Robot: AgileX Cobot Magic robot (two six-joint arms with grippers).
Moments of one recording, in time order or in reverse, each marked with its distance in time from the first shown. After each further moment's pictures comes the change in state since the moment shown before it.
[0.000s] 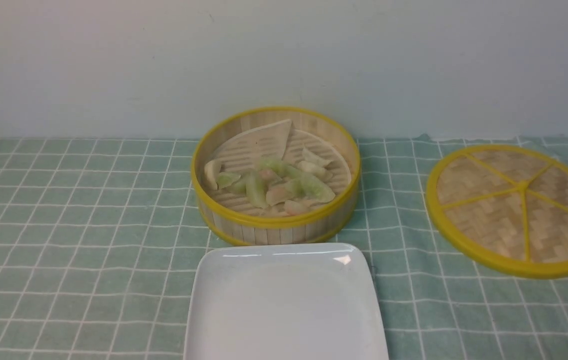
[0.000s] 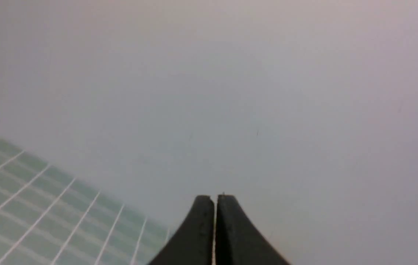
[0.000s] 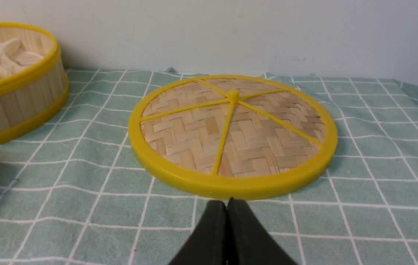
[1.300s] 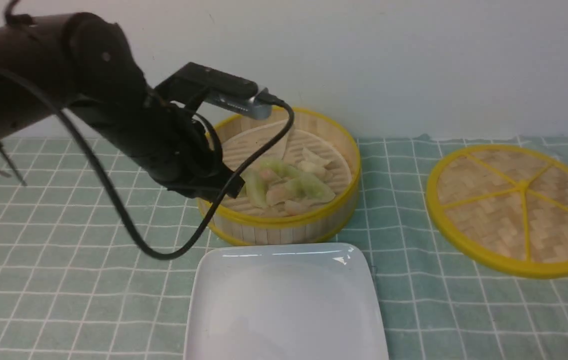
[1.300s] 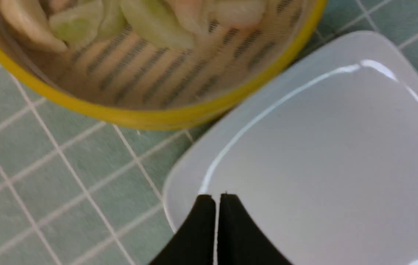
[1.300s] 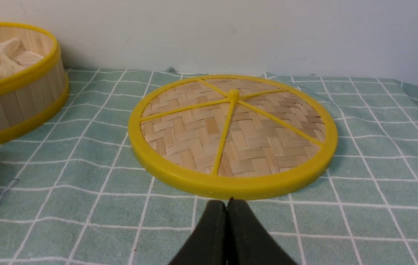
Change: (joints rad) right arm 0.000 0.000 0.000 0.000 0.000 0.000; left arm -0.292 1.723 -1.425 0.321 1.067 0.436
